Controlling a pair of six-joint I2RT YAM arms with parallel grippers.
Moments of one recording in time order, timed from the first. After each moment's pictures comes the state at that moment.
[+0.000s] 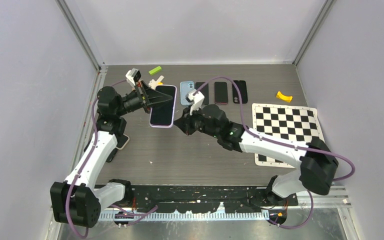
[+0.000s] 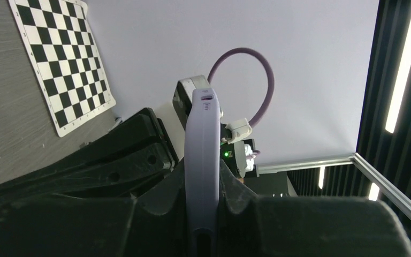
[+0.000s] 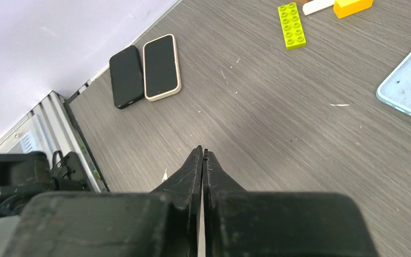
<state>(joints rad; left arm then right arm) -0.15 1.09 0.86 0.37 1.00 -1.55 0.97 1.45 1.02 0.19 0.00 0.34</state>
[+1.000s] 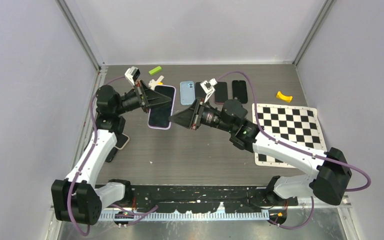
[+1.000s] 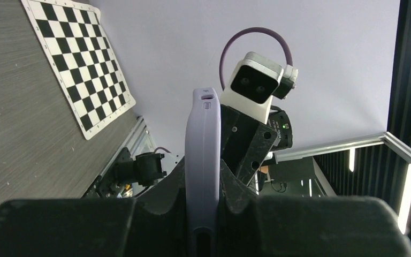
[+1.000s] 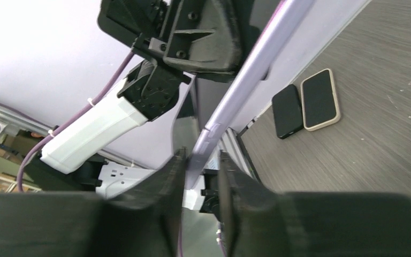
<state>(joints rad) -0.13 1.11 0.87 0.39 1.06 -1.42 0.89 1.28 0.96 0.42 -0.32 0.90</state>
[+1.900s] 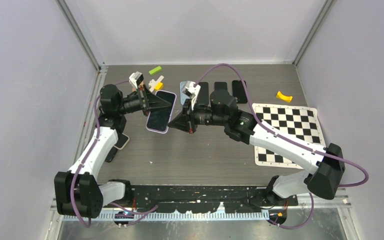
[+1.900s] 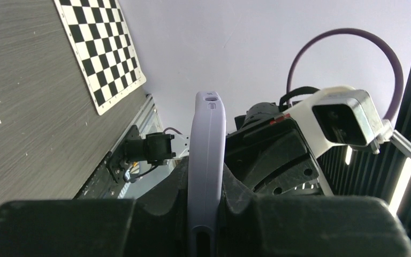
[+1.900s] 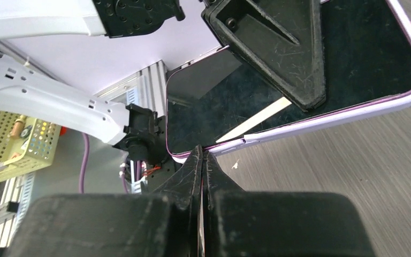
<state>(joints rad) -0.11 1.17 0.85 0.31 1.15 -1.36 0.93 1.37 1.19 0.01 -0.47 0.30</state>
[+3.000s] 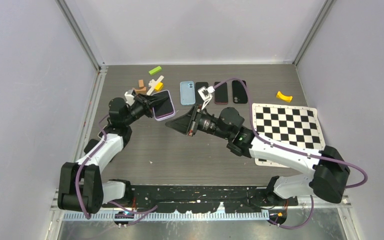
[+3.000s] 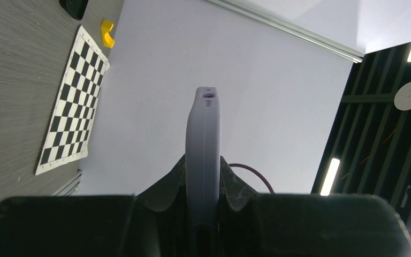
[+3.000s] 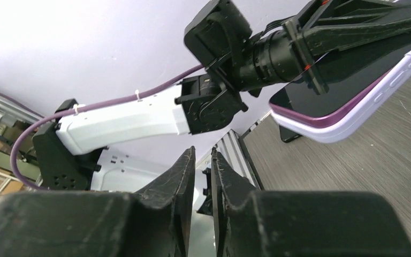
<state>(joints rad) -0.12 1.23 0.62 0.54 0.68 -1.83 0.97 1.27 0.89 0.52 -0.26 0.86</state>
